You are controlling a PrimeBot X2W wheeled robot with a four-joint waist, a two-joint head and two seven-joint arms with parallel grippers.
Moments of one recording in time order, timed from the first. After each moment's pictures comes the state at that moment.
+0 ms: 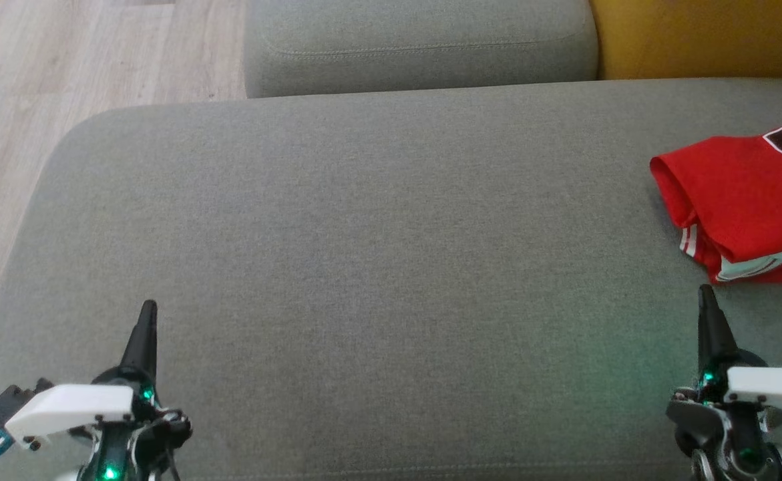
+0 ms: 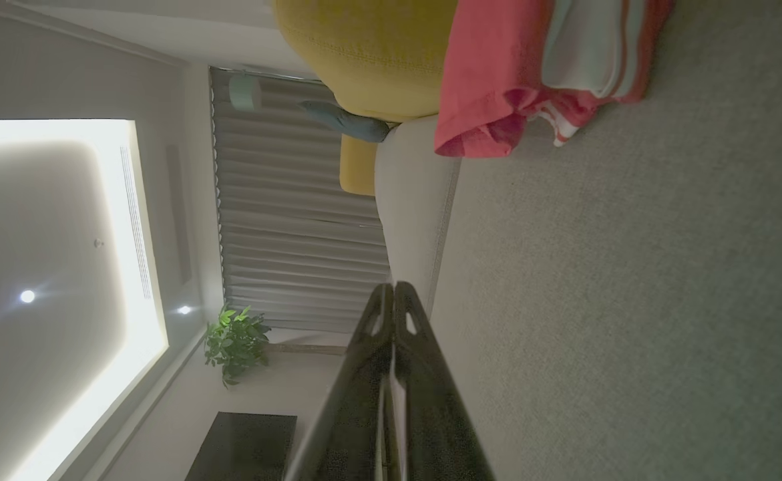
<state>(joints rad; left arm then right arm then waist) -0.03 0.05 0.05 0.27 -1.44 -0.10 0.07 -0.02 -0.05 -0.08 0.24 1.47 0.13 0.06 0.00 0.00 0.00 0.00</state>
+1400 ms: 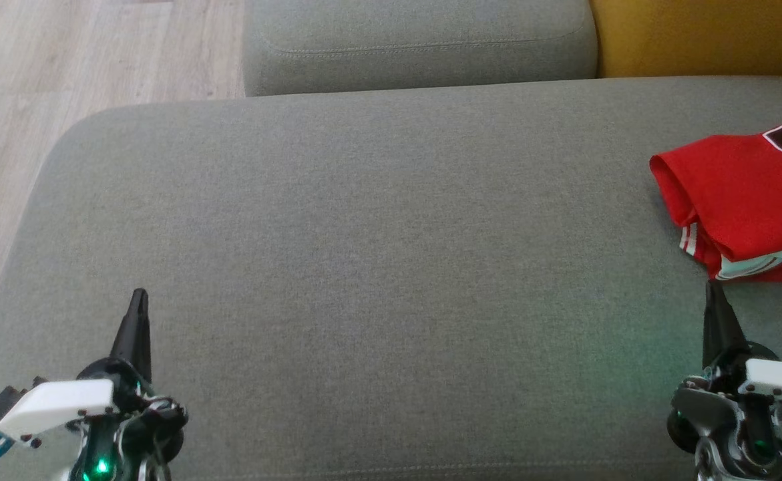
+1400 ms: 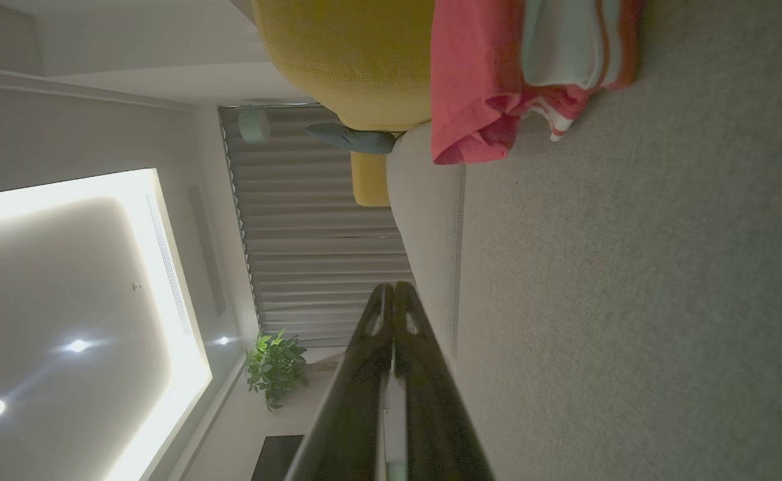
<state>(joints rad) -0.06 0.04 0.08 0.28 -1.60 -0.12 0.11 -0.06 -0.05 -0.11 0.27 1.63 0.13 0.09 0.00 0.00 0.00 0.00</state>
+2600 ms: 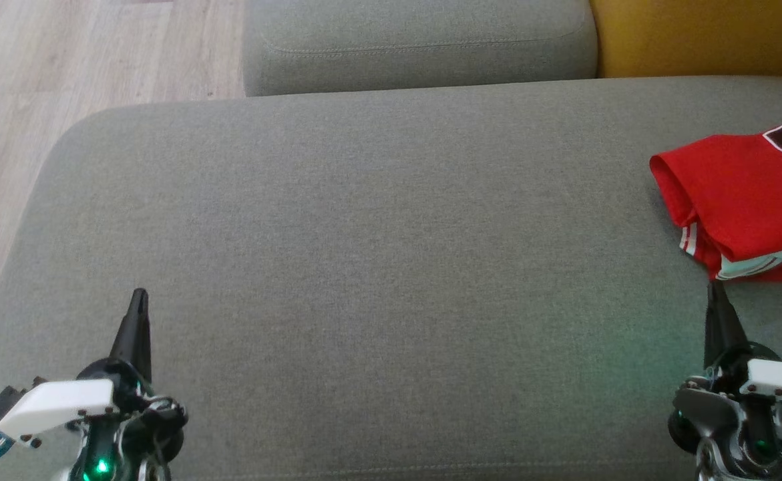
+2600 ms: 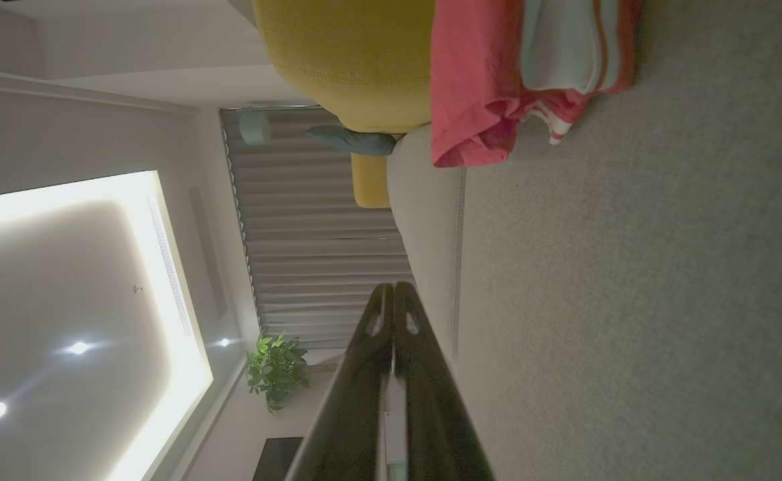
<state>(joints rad) -0.06 0.04 0.08 0.28 -1.60 -0.12 0.11 -0.06 -0.05 -0.12 0.27 1.63 0.13 0.09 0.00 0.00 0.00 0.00</state>
